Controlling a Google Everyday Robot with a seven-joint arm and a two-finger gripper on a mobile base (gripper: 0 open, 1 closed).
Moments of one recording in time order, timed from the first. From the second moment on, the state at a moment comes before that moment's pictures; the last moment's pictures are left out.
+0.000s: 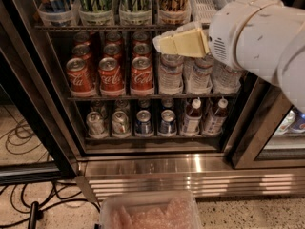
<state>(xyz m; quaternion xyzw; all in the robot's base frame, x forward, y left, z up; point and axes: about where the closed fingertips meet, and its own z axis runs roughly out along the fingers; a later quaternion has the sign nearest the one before) 0.525 -0.095 1.073 -0.26 0.71 -0.01 0.65</state>
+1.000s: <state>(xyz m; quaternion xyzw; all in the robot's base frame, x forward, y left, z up) 0.555 -0.091 1.067 -0.24 0.69 0.00 0.68</state>
